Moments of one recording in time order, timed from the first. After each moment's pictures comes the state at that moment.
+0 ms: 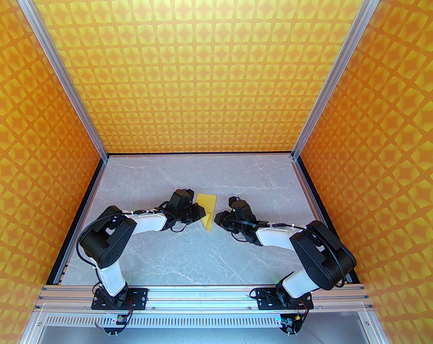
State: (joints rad) left arm -0.63 1.82 0.90 0.22 0.40 -0.97; right arm 0.52 1.56 0.54 0.37 -0.28 0.96
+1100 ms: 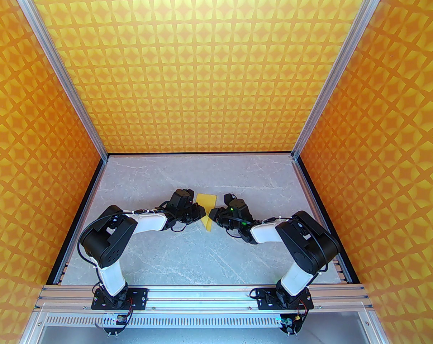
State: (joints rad) left arm -0.63 1.82 0.90 0.22 0.40 -0.98; right arm 0.52 1.71 0.59 0.59 -0.37 1.04
